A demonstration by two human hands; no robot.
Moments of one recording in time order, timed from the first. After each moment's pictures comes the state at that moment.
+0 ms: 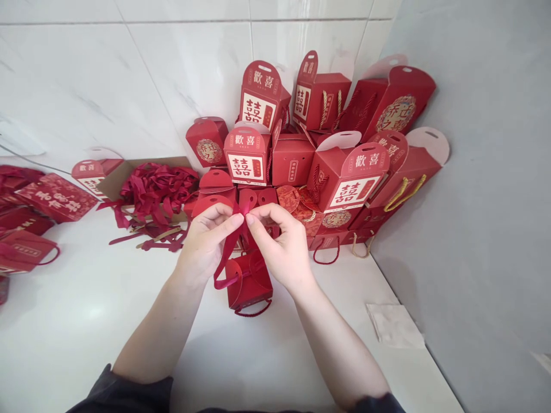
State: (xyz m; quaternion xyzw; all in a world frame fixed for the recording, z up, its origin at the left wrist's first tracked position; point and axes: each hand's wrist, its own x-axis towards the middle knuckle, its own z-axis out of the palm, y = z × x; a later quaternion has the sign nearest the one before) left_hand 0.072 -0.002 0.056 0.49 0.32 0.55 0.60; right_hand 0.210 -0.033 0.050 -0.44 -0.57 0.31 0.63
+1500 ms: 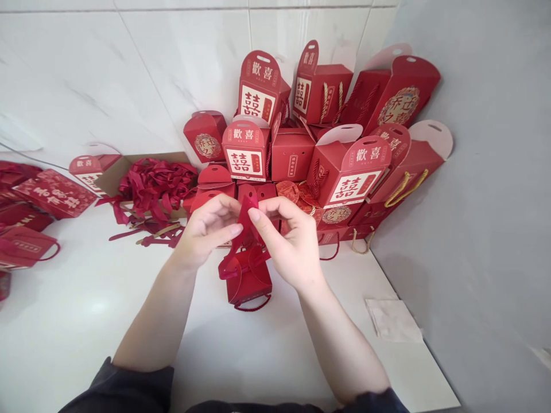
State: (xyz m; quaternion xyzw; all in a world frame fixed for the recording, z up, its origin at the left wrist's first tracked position) left_hand 0.058 0.006 0.059 0.65 0.24 0.44 0.57; right_hand 0.217 -0.042 0.057 -0.43 -0.54 0.30 0.65
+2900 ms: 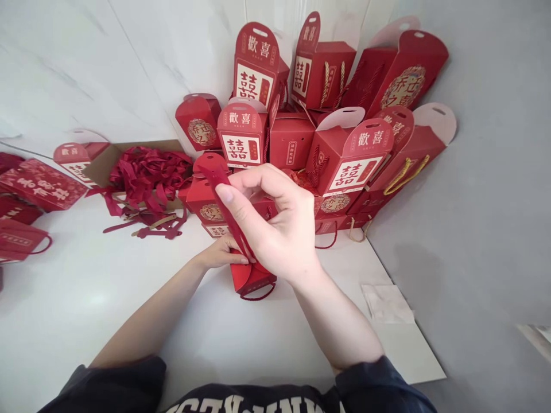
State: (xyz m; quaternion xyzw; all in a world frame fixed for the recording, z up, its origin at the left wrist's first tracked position) left_hand 0.031 0.039 -0.061 0.77 0.13 0.23 0.58; right_hand 0.201 -0.047 0.089 -0.35 -0.59 0.21 0.70
